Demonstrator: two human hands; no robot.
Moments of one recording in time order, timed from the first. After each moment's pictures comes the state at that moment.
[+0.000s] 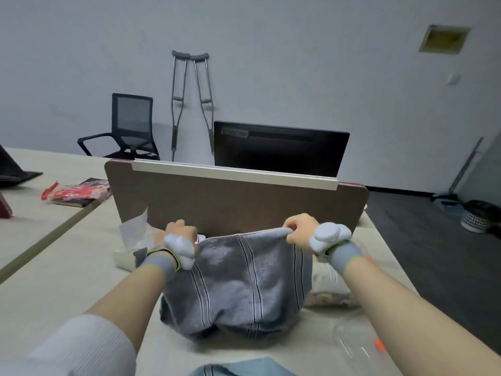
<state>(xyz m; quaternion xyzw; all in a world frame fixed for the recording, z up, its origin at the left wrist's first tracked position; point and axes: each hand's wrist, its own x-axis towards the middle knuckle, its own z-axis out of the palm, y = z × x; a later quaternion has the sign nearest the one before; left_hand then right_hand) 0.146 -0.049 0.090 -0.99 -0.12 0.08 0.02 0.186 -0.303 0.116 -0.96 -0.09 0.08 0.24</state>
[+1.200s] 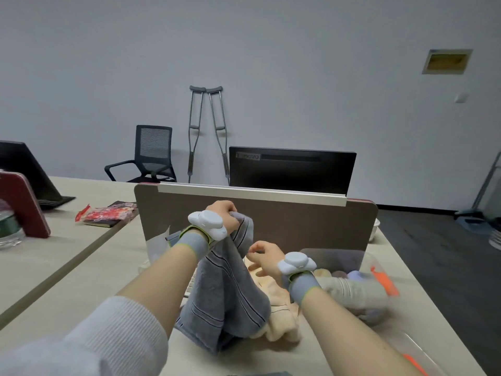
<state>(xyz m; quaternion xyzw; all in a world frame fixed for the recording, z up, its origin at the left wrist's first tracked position) 0.142 -0.085 0.165 -0.95 -0.08 -0.07 -0.30 0.147 -0.219 0.080 -0.80 -0.07 0.16 0.57</state>
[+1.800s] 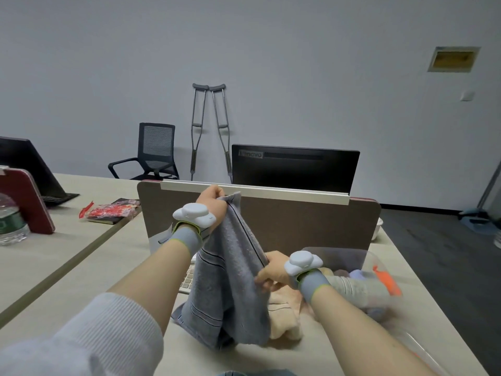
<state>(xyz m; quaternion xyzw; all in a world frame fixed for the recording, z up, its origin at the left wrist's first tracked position) 0.140 -0.069 0.170 -0.85 -0.11 -0.17 -0.48 0.146 -0.235 0.076 -0.86 -0.09 0.28 0.41</state>
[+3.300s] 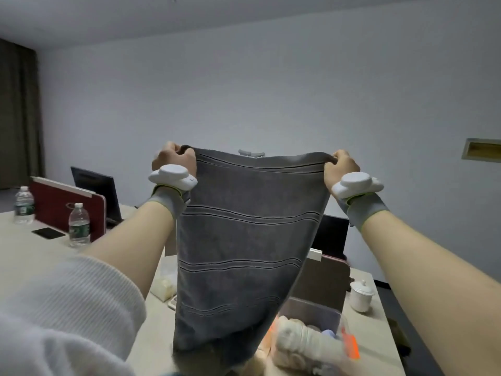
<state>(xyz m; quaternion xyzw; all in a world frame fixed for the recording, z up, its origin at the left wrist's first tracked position) -0.040 -0.188 0.350 -0.71 -0.29 -0.52 -0.37 0.067 -0.426 0.371 -0.85 -0.13 -0.27 0.44</state>
